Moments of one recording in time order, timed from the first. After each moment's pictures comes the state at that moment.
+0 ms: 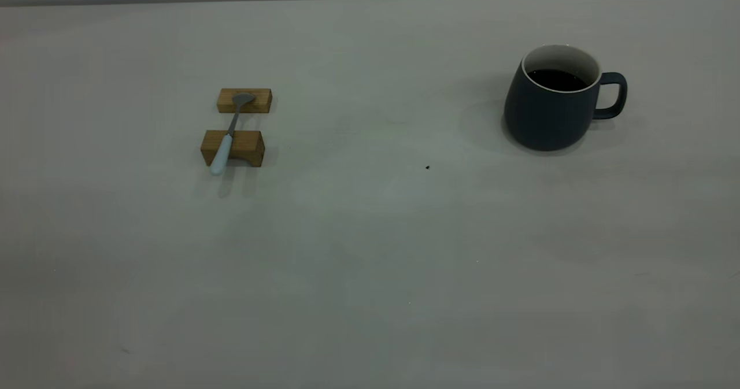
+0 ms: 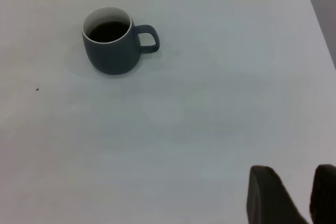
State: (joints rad) left arm 0.02 -0.02 -0.49 0.01 1.14 0.01; right arm 0.05 0.02 -0.47 -0.07 1.13 0.09
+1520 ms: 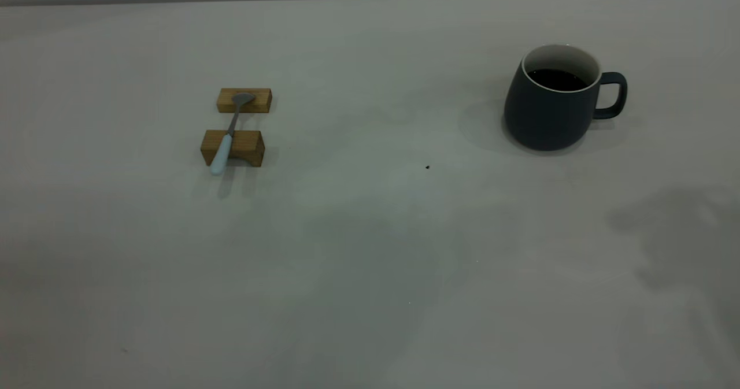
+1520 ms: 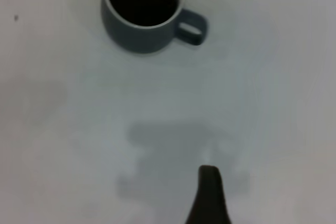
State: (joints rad) left arm 0.02 -0.02 -0.49 0.01 1.14 0.01; right arm 0.05 1.35 -0.77 0.06 0.50 -0.47
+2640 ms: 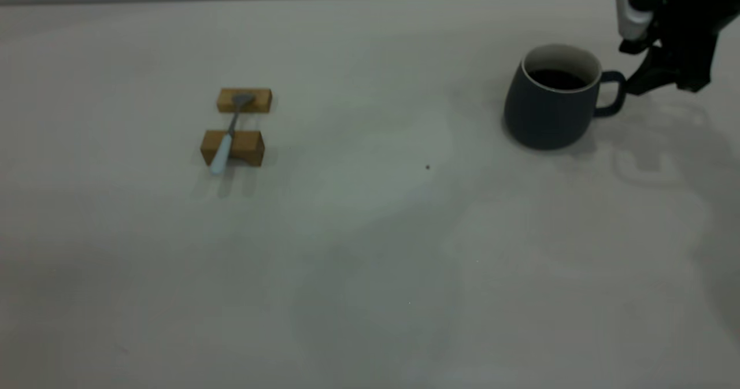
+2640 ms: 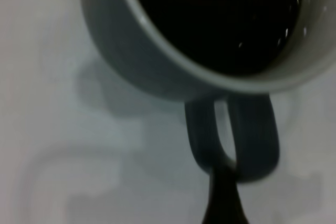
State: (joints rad) left arm 0.02 -0.02 -0.49 0.01 1.14 0.01; right arm -0.05 2.31 -1.35 0.66 0.36 -2.12
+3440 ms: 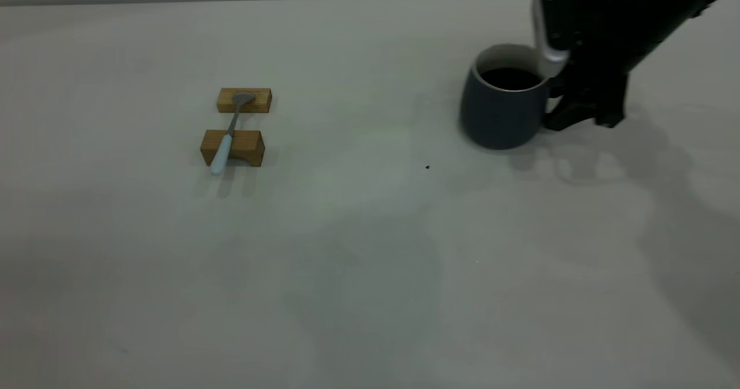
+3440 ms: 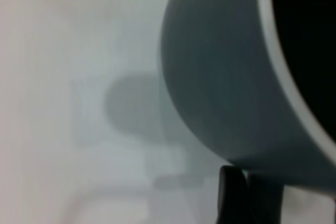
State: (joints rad) left arm 0.02 -0.02 -0.49 0.01 1.14 0.01; right arm 0.11 2.45 -1.44 0.76 0.42 -2.13
